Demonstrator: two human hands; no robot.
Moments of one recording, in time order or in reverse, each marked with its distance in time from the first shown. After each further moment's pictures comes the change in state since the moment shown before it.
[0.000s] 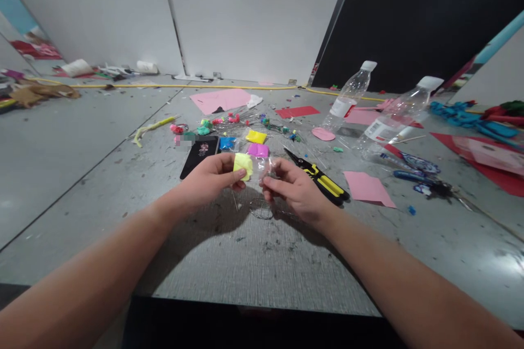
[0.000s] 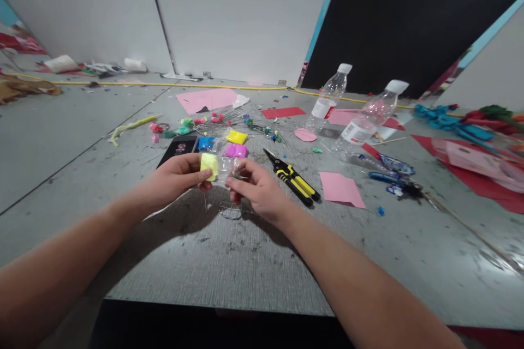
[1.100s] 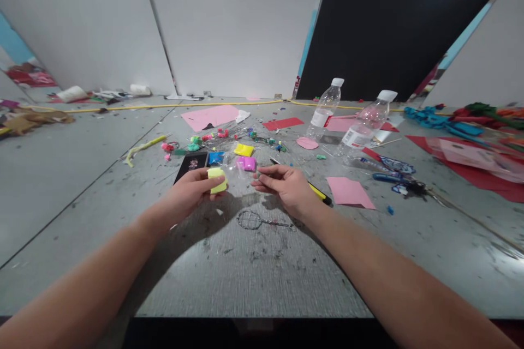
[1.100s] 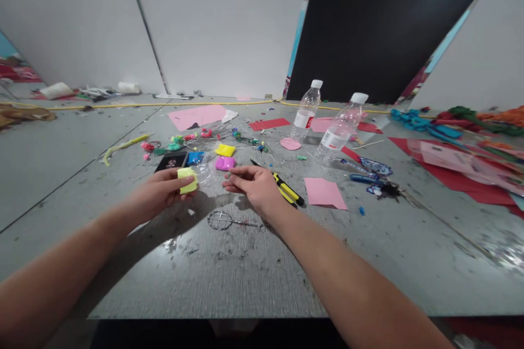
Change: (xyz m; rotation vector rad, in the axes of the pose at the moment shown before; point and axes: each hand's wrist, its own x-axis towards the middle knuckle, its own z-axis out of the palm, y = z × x) left_hand 0.003 -0.005 -0.011 -0.198 0.175 -0.183; right_hand 0.019 0.007 -0.022 0.236 0.241 -0.047
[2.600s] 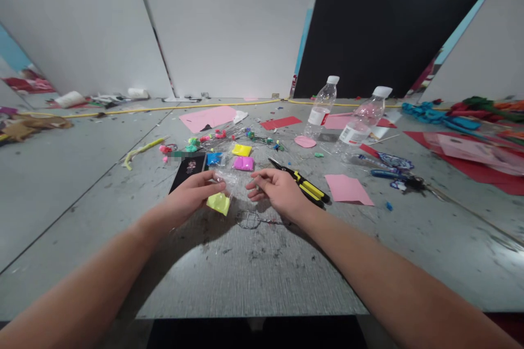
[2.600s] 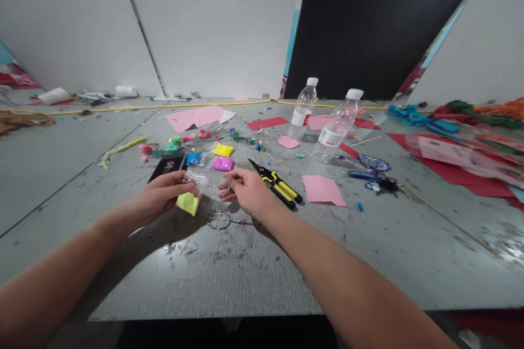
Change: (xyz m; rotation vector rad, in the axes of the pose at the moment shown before) left_hand -0.006 0.002 0.004 0.049 -0.074 -0.025; right_hand 0.002 0.018 0.000 -0.149 -0.100 0.140
